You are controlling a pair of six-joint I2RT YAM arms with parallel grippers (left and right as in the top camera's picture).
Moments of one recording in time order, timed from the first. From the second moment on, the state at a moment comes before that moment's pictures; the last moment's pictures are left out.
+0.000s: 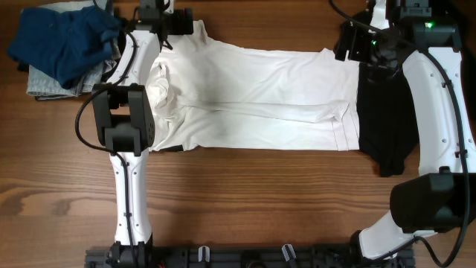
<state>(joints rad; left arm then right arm) -0.07 2.59 2.22 -0.38 0.11 -0.04 -0.01 1.80 1.83 -1.12 -0.08 0.15</state>
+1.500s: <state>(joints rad) -0.07 2.36 2.23 -0.74 -0.18 -0.09 0.00 2.30 1.83 -0.58 0.07 0.18</state>
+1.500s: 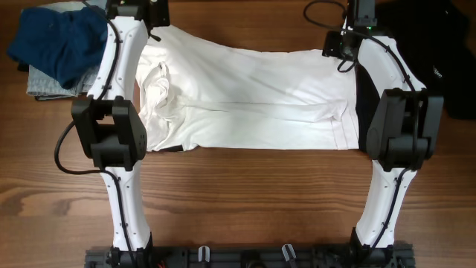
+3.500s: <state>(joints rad) -0.03 2.14 1.82 -1.57 0.00 -0.17 -0.10 2.07 1.76 -1.35 -0.07 0.10</state>
